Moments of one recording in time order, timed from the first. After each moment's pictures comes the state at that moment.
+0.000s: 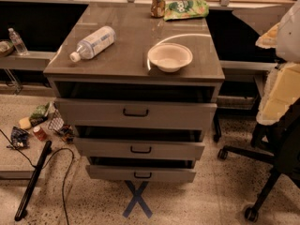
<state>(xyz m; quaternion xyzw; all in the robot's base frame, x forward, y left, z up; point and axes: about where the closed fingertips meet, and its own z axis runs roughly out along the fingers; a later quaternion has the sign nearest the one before) 0.438 -0.217 0.976 -0.60 0.78 -0.03 0.16</state>
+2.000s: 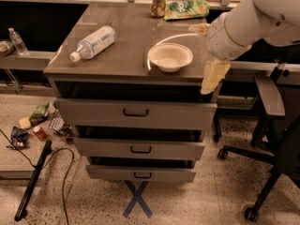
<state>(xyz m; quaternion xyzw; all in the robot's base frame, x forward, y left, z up) 0.601 -0.138 0.913 -0.75 0.59 -0.08 0.30</state>
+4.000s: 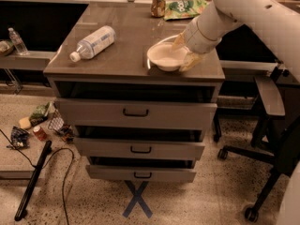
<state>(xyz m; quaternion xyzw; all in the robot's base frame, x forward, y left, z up) 0.692 -0.110 0.863 -0.83 0.48 -0.08 0.27</state>
